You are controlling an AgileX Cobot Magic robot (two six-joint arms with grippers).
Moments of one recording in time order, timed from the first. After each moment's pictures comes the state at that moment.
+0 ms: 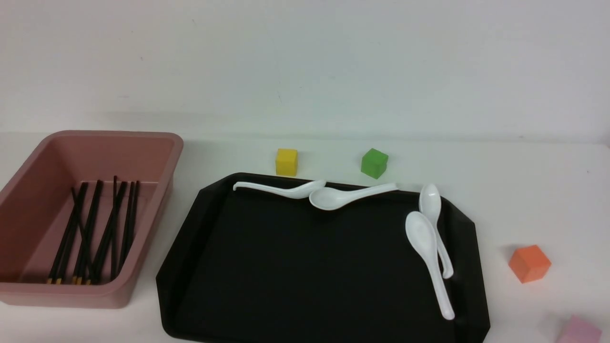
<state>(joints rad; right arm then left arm) 0.14 -0.01 0.02 0.00 0.30 0.06 -0.08 -0.01 0.03 -0.06 0.38 -0.23</state>
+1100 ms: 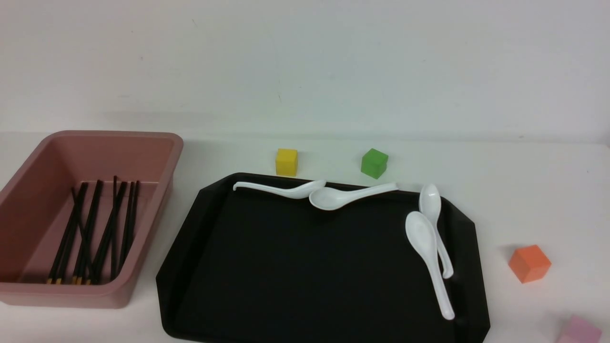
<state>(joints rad) 0.07 -0.01 0.02 0.01 0.36 0.06 -0.08 -0.01 0.03 -0.06 0.38 -0.23</state>
